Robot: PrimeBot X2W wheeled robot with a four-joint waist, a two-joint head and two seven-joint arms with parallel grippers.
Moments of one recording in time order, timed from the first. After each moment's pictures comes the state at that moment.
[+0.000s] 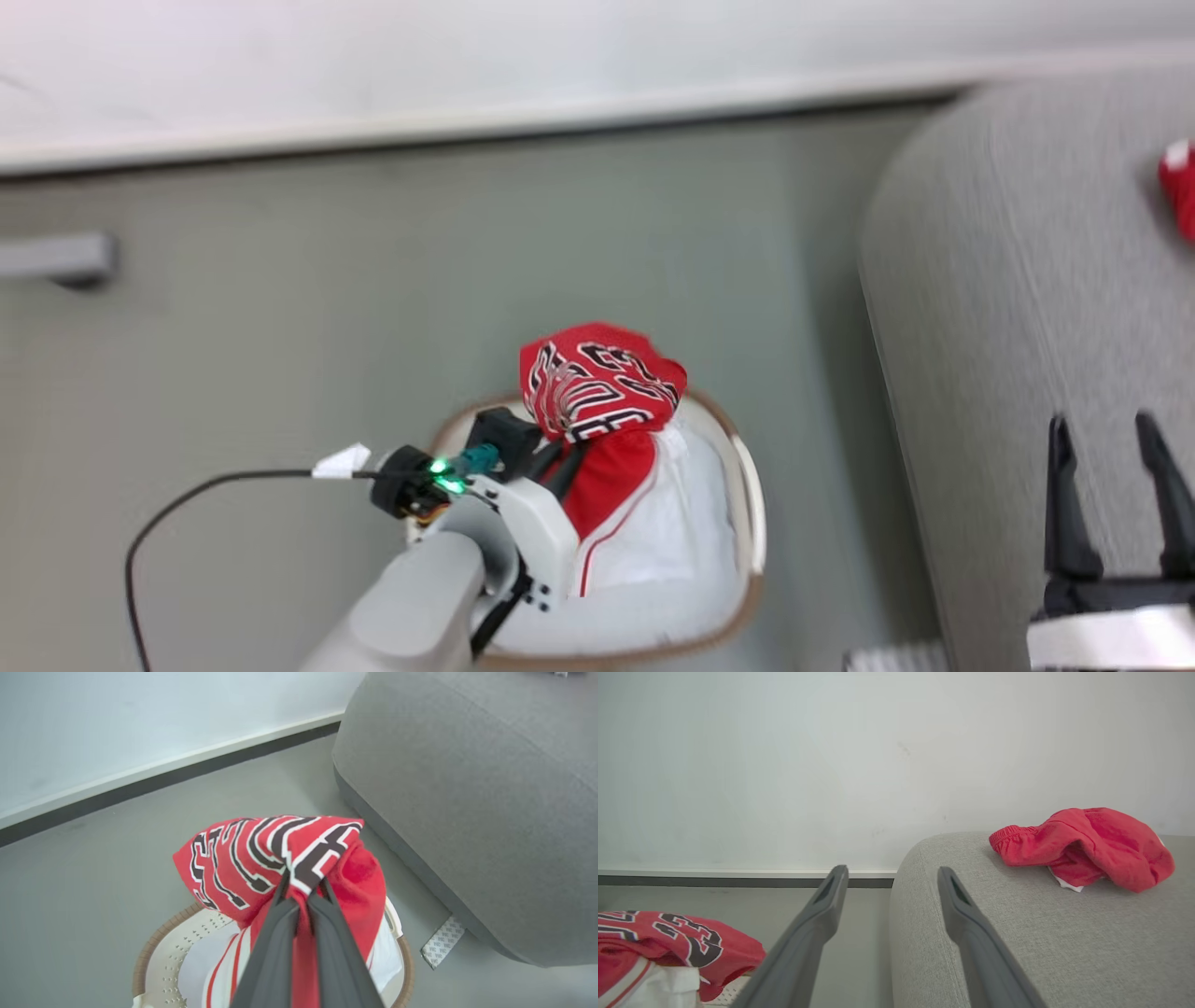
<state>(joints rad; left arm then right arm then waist) -0.73 0.05 -0.74 0.98 -0.39 -0.12 -0.26 -0.10 -0.05 -0.12 0.07 0.12 0.13 -0.26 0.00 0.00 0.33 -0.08</state>
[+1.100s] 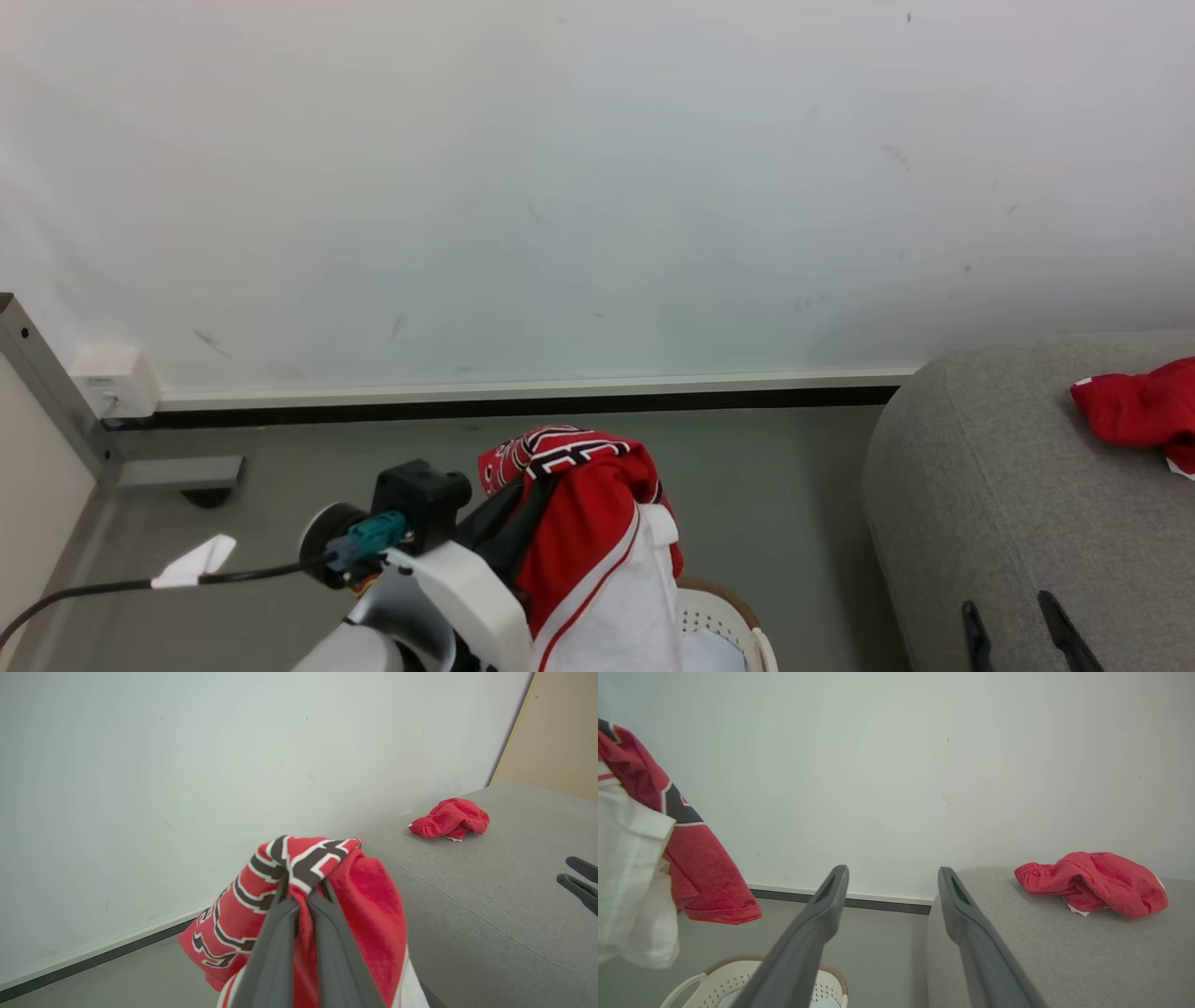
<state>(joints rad) -0.35 0.36 -0.65 0.06 -0.52 0.08 0.02 0.18 -0.05 -0.02 0.08 0.10 0.13 -0.26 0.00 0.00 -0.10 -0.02</state>
